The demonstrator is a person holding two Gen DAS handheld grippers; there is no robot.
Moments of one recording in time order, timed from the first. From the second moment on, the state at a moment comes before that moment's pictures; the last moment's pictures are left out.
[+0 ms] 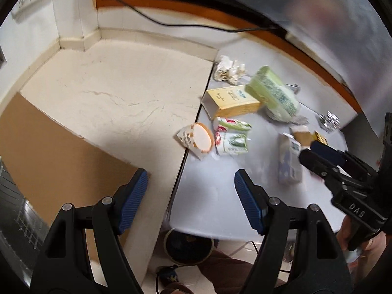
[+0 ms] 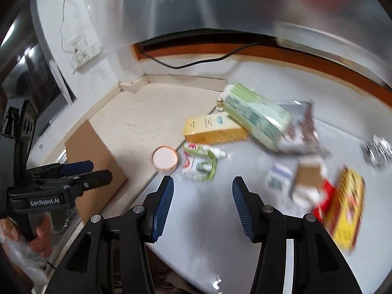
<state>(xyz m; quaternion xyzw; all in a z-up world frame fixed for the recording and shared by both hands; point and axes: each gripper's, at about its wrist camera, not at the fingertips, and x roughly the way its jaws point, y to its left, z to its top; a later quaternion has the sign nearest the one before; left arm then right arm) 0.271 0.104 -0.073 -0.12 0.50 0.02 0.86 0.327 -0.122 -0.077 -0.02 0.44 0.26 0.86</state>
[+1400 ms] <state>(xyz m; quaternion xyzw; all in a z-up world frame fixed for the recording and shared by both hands) 0.347 0.090 -0.129 -0.19 0.52 0.04 0.83 0.369 -0.130 -0.138 -0.03 0.46 0.33 0.82</state>
